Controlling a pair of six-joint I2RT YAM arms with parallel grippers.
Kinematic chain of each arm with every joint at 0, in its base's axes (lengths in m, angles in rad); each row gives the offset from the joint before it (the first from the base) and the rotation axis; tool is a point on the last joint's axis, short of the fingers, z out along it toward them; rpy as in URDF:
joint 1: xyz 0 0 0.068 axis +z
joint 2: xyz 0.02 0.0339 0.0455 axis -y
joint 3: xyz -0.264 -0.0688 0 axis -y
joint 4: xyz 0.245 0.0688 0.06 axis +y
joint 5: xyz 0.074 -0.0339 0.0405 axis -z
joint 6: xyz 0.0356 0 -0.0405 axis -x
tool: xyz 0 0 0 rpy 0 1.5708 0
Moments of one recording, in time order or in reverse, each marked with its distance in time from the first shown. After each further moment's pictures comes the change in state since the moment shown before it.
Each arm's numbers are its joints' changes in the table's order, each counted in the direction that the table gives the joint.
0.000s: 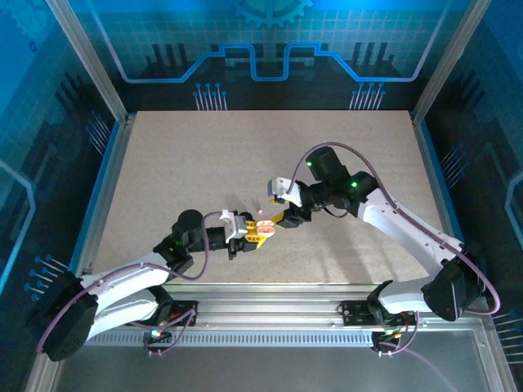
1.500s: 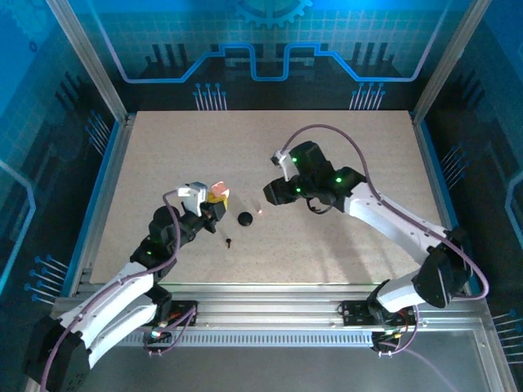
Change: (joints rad) left arm 0.234 0.254 0.011 0.312 -0.525 0.372; right arm 0.066 -0.133 0.080 -0.091 0.495 -0.960
